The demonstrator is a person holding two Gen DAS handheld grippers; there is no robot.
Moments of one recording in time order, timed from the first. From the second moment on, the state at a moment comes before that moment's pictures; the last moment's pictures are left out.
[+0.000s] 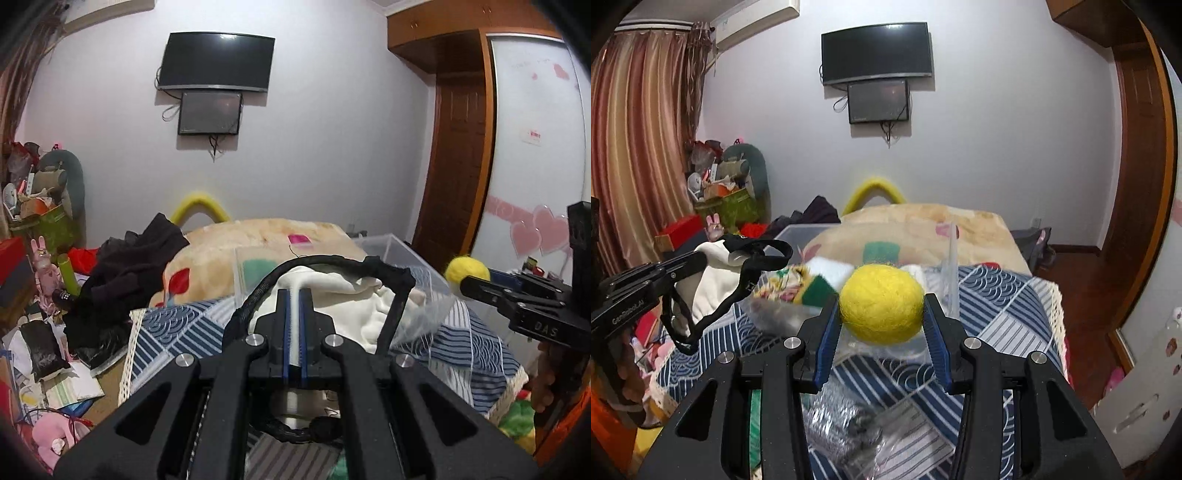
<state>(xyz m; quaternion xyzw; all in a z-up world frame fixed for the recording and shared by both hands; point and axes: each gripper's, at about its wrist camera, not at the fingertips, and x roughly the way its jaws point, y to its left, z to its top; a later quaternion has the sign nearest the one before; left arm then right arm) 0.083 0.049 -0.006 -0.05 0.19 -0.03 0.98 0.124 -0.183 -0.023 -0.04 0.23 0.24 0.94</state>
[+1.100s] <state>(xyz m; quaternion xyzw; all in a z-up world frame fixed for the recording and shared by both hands) 0.187 0.039 -0.045 -0.05 0.26 -0.01 0.96 0.191 -0.133 -0.060 -0.07 0.30 0.24 0.92</state>
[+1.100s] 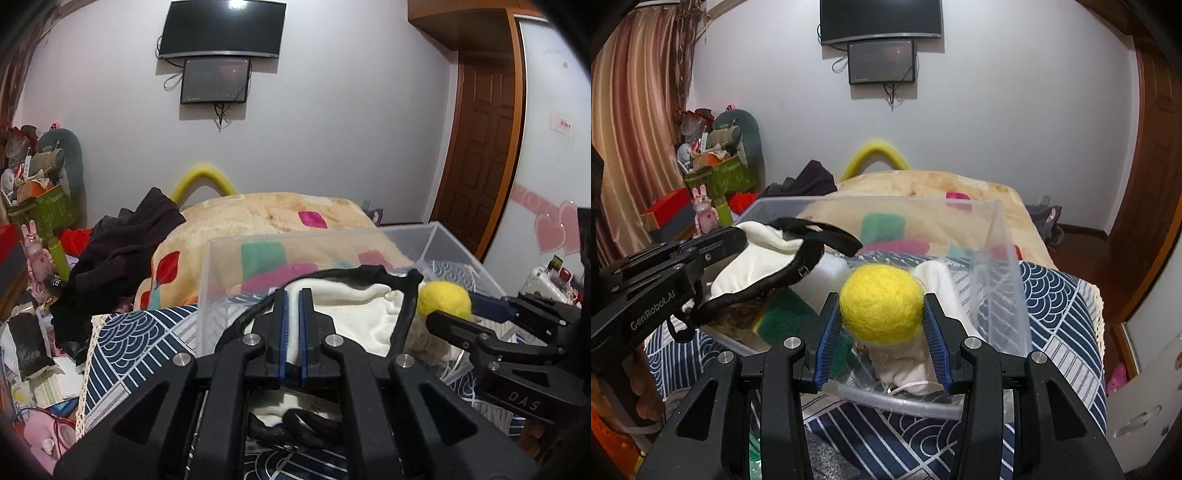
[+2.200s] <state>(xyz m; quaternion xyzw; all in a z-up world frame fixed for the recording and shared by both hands) 0.093 0.016 -0.016 -0.01 0.23 -0.03 0.97 0.127 -0.173 -0.033 -0.10 0.23 0.23 0.94</state>
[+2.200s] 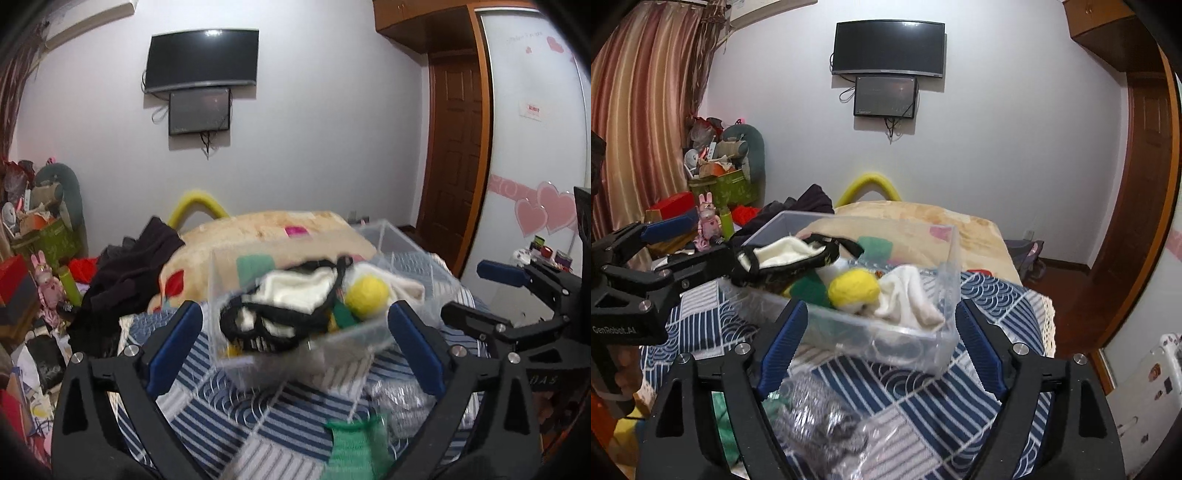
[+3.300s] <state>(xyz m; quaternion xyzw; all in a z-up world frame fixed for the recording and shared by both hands) 0.073 -0.002 -0.122 -0.04 0.37 -0.09 0.92 0.102 -0.168 -0.108 -0.11 0.32 0.25 0.91</state>
